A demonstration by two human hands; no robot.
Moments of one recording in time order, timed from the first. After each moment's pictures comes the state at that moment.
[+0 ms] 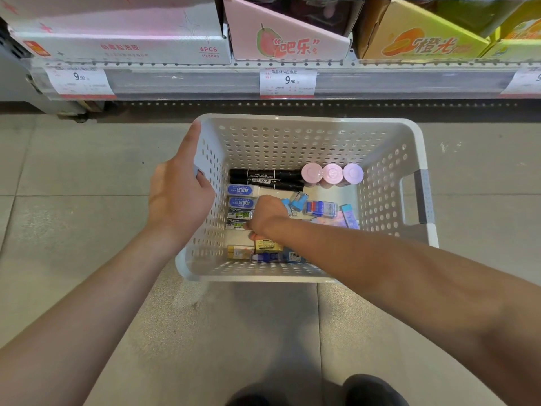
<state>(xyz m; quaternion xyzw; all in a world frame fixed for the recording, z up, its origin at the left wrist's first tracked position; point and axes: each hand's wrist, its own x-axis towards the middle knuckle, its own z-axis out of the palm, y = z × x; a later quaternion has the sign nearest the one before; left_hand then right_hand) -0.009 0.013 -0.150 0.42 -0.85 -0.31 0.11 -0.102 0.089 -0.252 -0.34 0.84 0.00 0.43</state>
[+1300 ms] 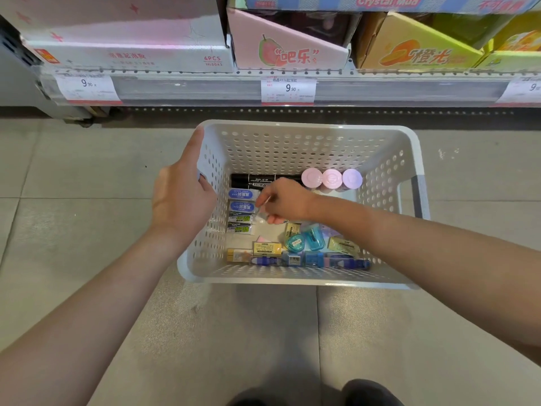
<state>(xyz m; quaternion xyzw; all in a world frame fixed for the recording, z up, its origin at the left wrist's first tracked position) -0.009 0.013 -0.149 0.42 -0.85 -0.30 0.11 -0.156 0.113 -0.211 -0.37 0.74 -0.21 0.53</state>
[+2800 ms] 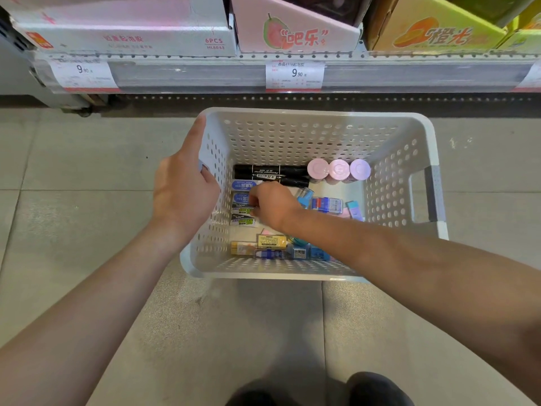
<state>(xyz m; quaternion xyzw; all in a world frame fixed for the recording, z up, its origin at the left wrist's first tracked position) -0.009 0.012 -0.151 0.43 -0.84 -0.31 0.10 -0.119 0.098 -0.246 -0.48 0.81 -0.09 0.33</state>
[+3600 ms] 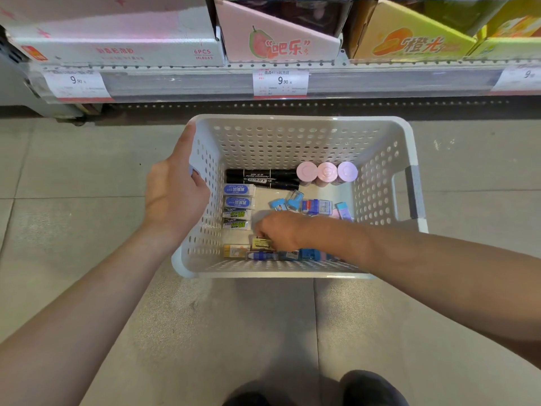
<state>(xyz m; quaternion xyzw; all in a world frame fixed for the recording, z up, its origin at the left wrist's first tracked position) -0.010 0.013 -0.150 0.43 -0.85 -0.29 0.10 -0.125 0.138 -0.240 -0.61 0.68 0.07 0.41</state>
